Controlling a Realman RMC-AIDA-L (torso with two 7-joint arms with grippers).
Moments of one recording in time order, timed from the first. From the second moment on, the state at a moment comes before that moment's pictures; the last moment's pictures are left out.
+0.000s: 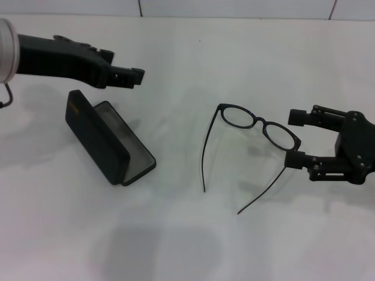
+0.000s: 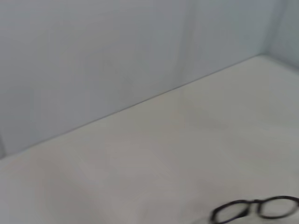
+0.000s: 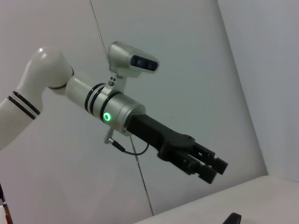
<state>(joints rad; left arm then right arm) -0.33 -2.09 1.18 1.82 2.28 1.55 -2.58 0.33 2.01 -1.13 -0.80 -1.44 -1.71 1.38</state>
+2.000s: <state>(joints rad) -0.43 -2.09 1.50 1.64 2.83 1.49 -3.01 0.31 2.00 -1.06 -0.73 -1.45 -1.70 1.29</state>
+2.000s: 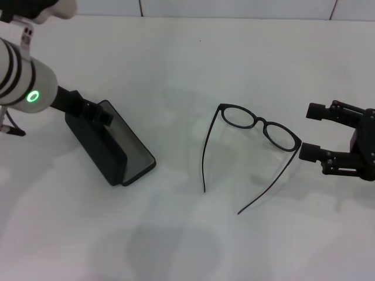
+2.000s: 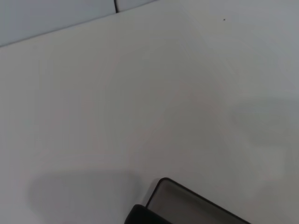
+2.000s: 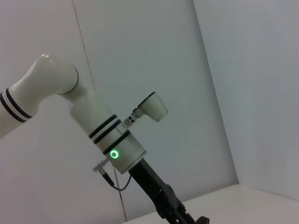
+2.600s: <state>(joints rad) -0.43 -2.09 1.49 1.63 2.83 1.49 -3.01 0.31 2.00 -1.06 -0.73 -1.45 -1.71 1.29</state>
